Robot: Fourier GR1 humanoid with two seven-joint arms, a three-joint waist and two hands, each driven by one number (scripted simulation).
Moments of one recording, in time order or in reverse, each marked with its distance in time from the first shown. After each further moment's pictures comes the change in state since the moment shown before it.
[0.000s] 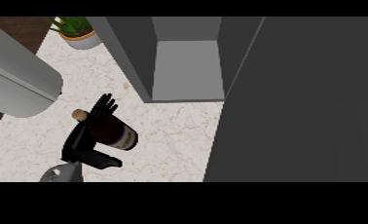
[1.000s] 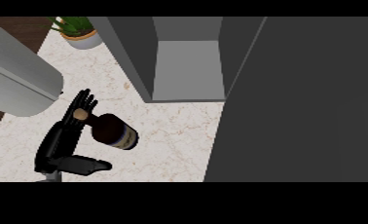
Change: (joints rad) left arm 0.171 -0.001 -0.004 -0.450 0.021 0.122 0.196; right arm 0.042 0.059 -0.031 0.001 -0.011 0.066 -0.027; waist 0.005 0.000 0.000
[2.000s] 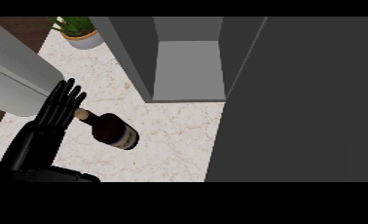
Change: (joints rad) left arm 0.082 -0.011 -0.052 -0.490 0.129 0.065 0.351; right arm 0.041 0.083 -0.018 -0.001 -0.012 0.073 -0.006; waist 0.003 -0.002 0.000
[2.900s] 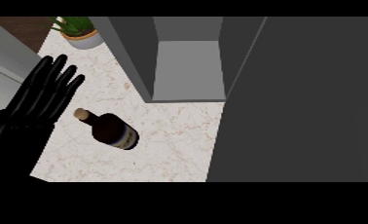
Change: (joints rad) left arm -0.157 0.008 -0.062 -0.301 0.103 0.155 0.371; right arm 0.034 0.081 -0.069 0.001 -0.027 0.108 -0.012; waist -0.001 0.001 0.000
